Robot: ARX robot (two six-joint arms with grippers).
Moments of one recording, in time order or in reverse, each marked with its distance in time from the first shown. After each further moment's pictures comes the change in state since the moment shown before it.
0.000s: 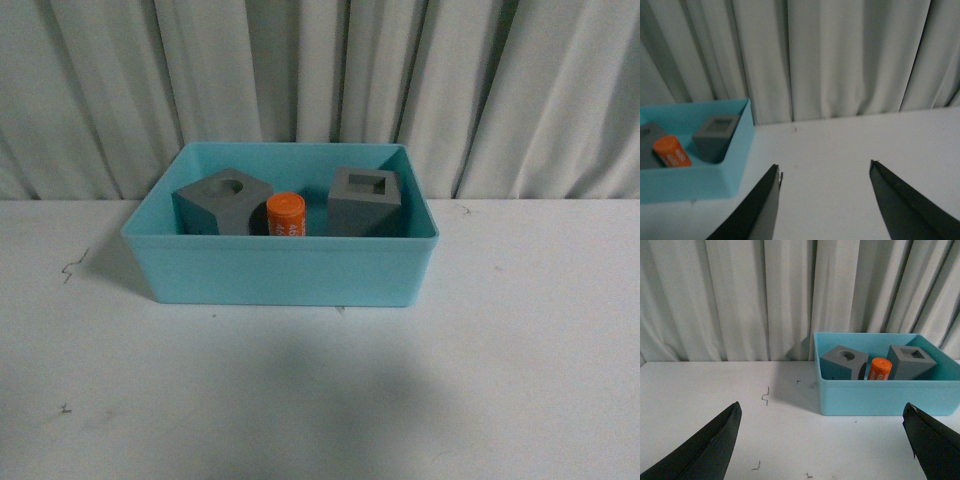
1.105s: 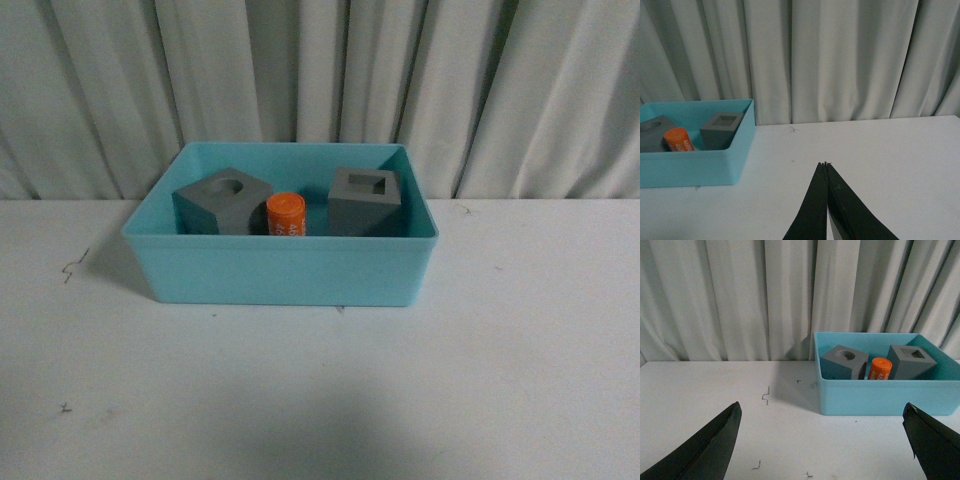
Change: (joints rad) left arm 0.000 0.000 0.000 0.000 0.000 0.000; right arm 0.000 -0.558 -0.160 -0.340 0.000 -0.041
